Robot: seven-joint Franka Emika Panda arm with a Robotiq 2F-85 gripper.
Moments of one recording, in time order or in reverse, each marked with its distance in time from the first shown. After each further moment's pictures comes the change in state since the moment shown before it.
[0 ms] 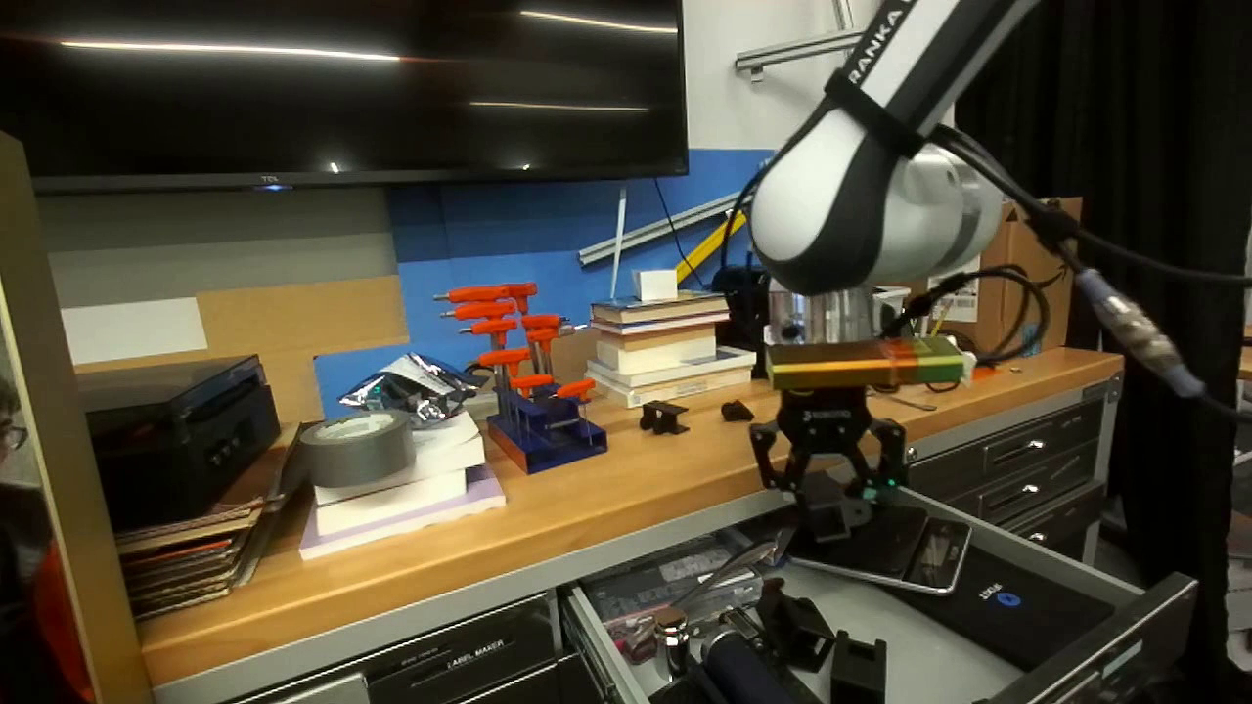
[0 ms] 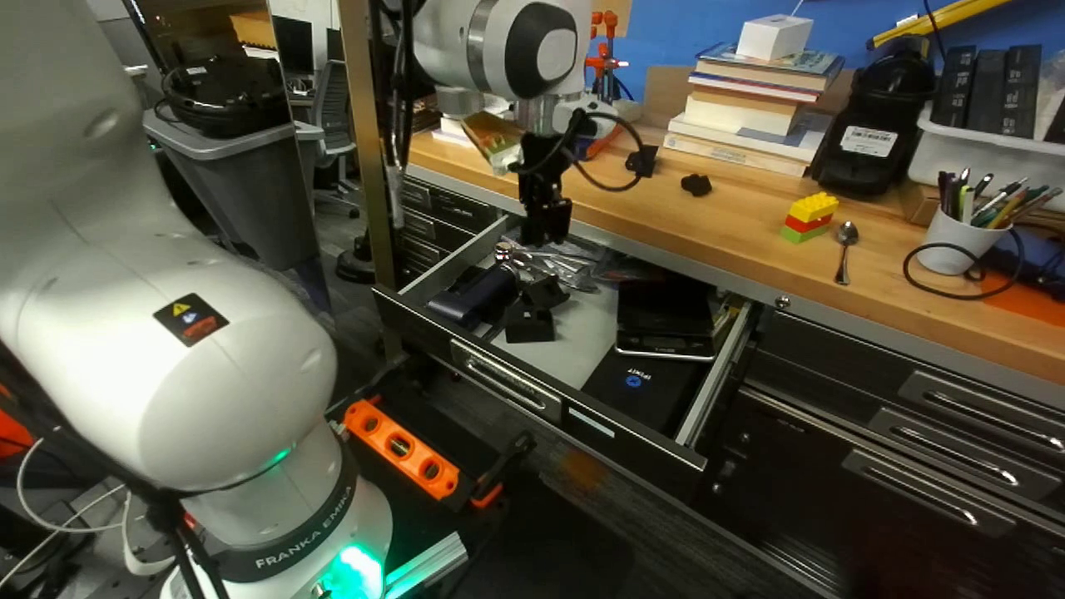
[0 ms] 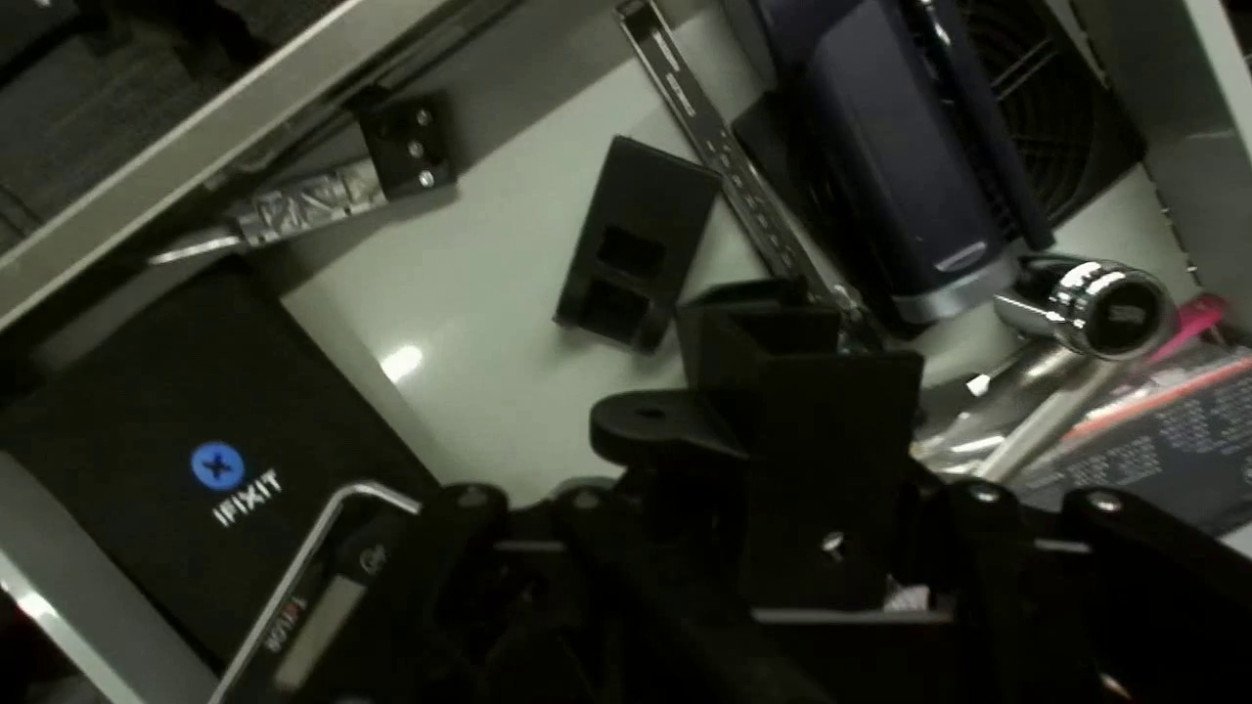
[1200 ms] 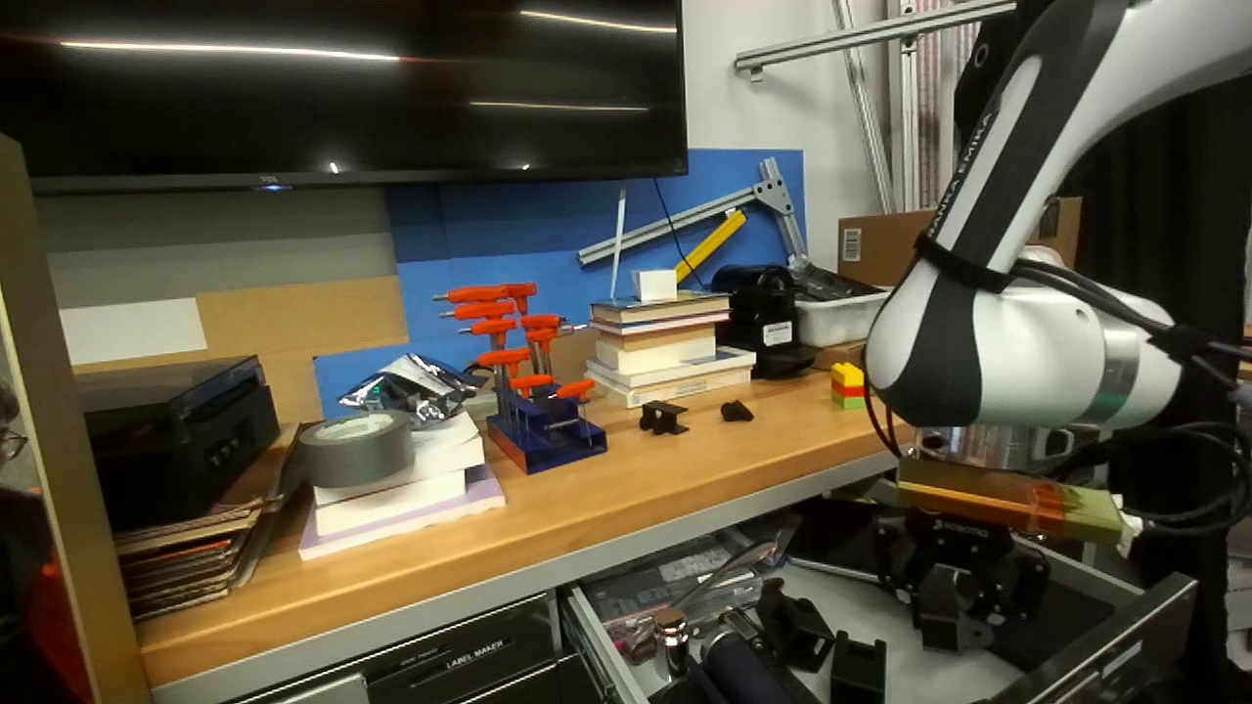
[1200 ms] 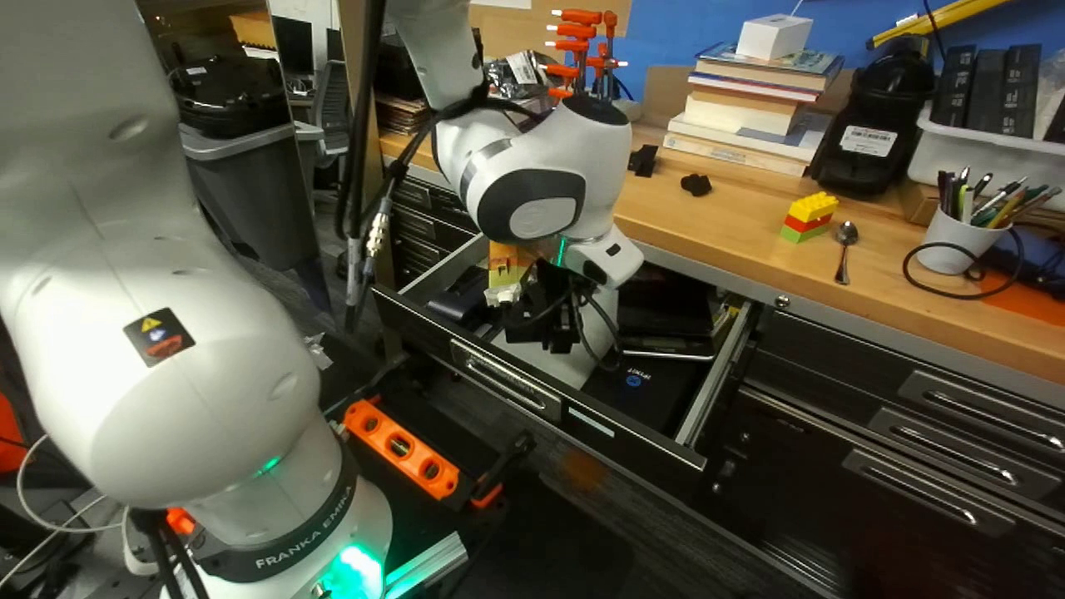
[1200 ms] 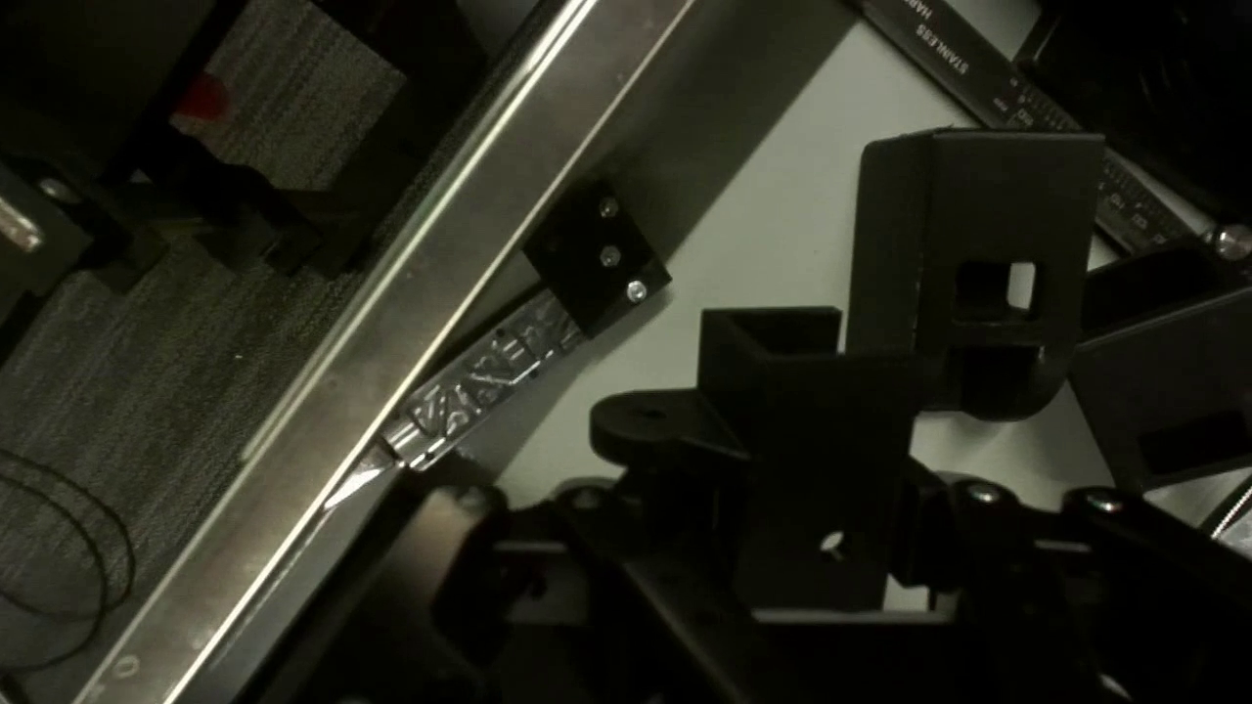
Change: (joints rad) arm -0.134 0.117 -0.048 -0.258 0.354 0.399 -0.199
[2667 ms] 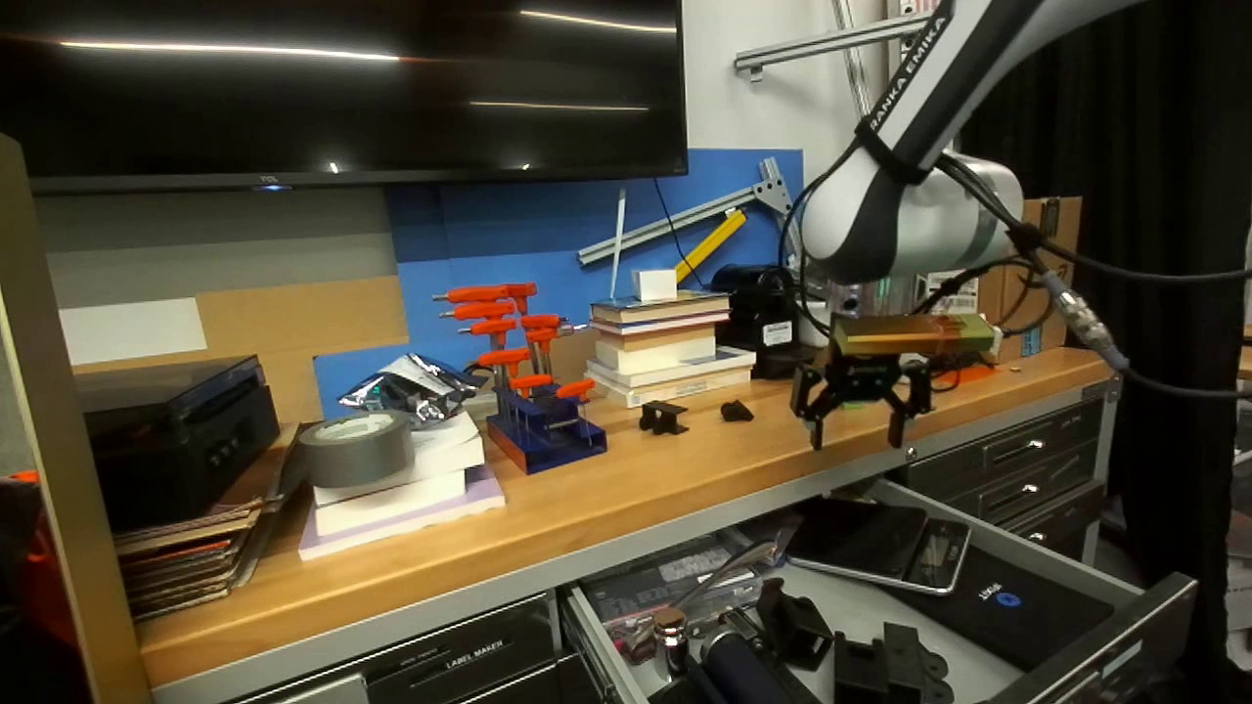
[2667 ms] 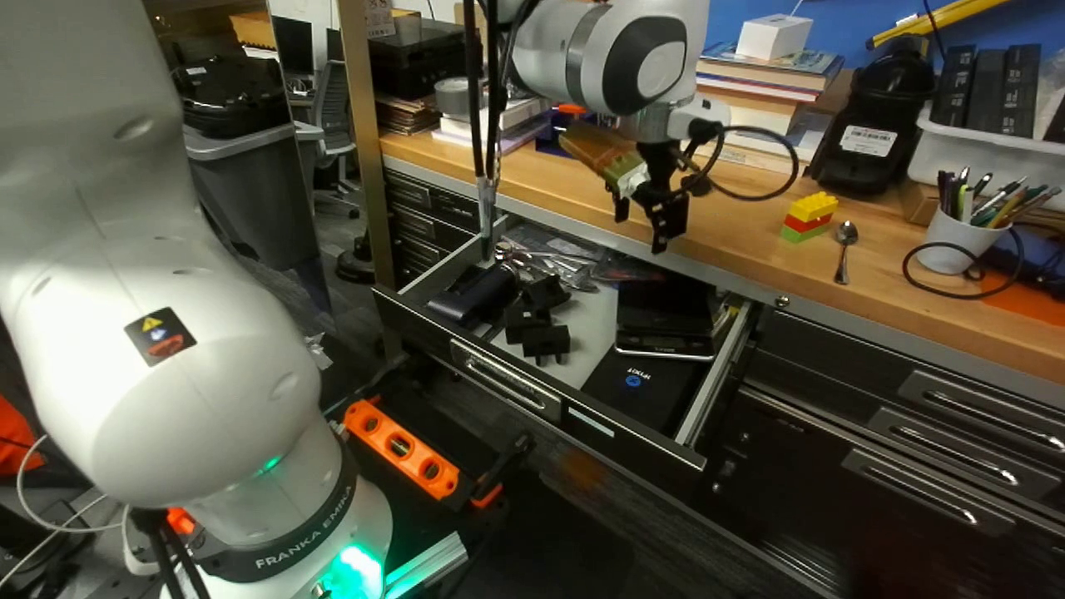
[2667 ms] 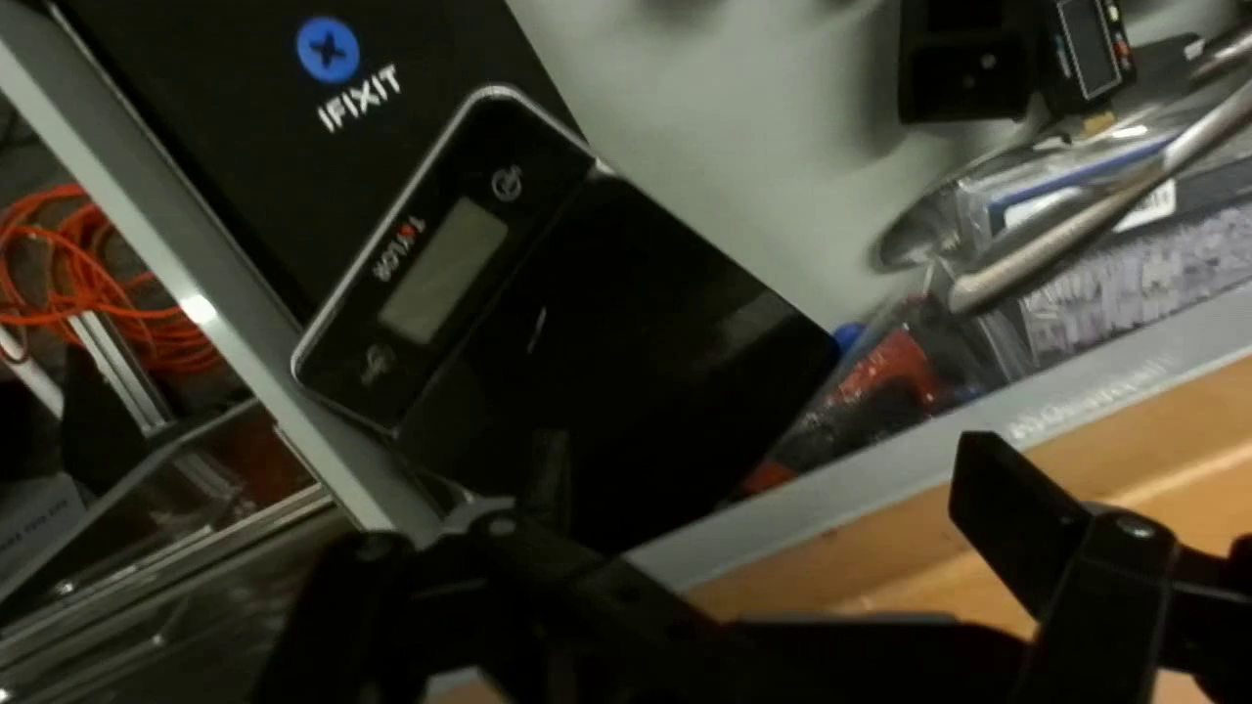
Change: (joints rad) arm 0.004 0.015 -0.062 0.431 -0.378 -0.290 -0.115
